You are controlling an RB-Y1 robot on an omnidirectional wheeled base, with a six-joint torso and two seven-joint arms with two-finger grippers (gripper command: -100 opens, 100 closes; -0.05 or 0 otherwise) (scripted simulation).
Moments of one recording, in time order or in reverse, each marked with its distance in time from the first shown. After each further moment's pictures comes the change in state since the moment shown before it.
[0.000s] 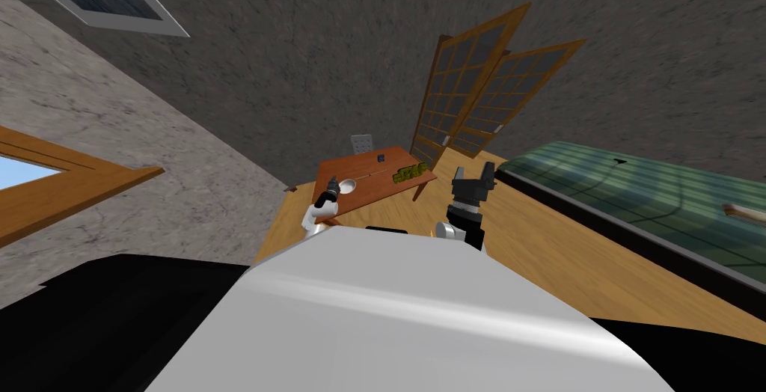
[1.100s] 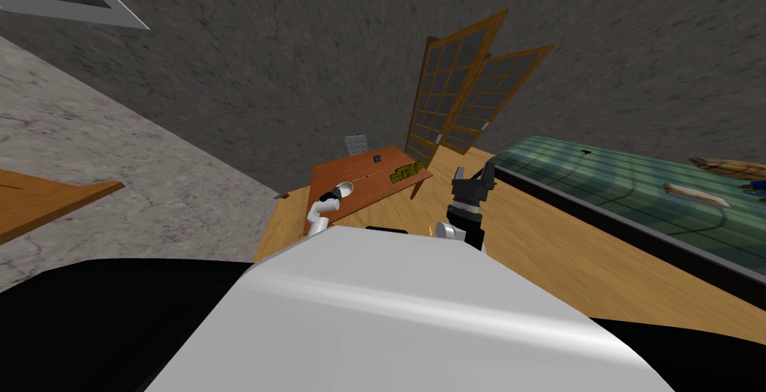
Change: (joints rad) left arm -0.141 0.016 0.059 0.261 0.028 0.279 -0.012; right arm 0.000 0.000 0.000 0.000 0.000 0.000 0.000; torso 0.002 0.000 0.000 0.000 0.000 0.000
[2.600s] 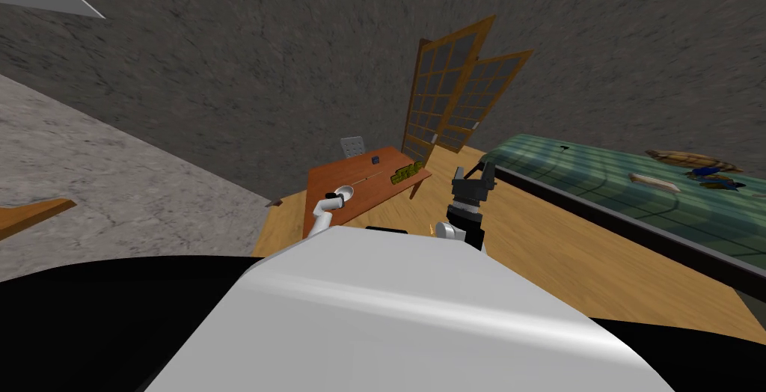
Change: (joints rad) left arm -0.131 0.021 0.020 0.262 0.007 0.160 -0.030; right arm 0.000 0.000 0.000 0.000 0.000 0.000 0.000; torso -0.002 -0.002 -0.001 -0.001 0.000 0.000
